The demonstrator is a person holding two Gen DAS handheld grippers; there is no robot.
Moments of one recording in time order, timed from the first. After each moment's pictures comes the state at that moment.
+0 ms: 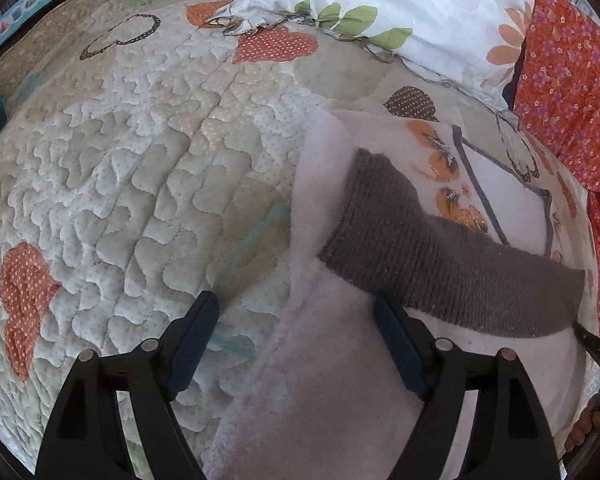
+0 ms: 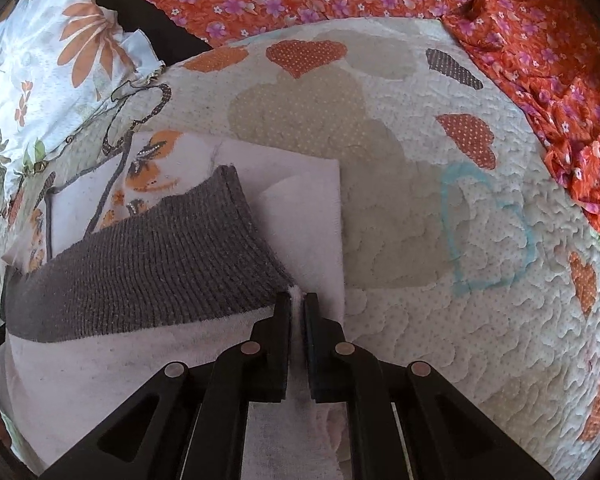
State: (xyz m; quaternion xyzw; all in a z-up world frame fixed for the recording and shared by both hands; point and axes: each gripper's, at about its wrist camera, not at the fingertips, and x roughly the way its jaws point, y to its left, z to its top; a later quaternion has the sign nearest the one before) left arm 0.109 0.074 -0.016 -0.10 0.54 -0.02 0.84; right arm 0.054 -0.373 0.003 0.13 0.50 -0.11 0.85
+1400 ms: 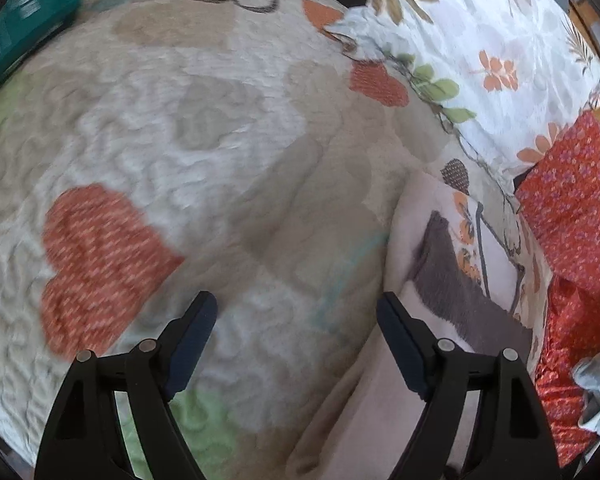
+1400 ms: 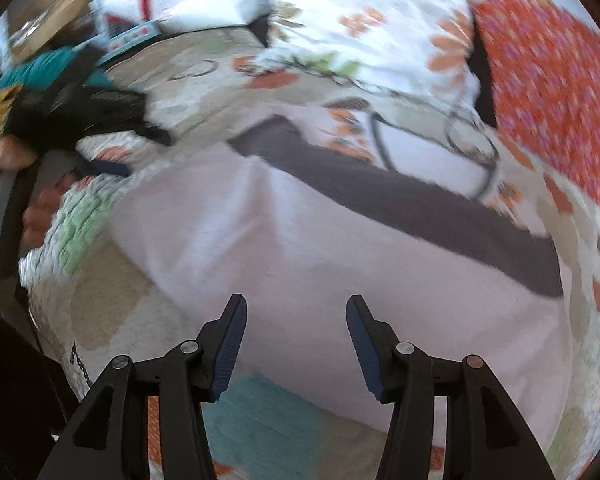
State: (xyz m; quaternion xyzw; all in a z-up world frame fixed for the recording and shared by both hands) left arm 0.098 0.168 -0.011 -0.26 0.54 -0.01 0.80; right arm -0.041 -0.094 0.027 -0.12 0.43 0.16 0.88
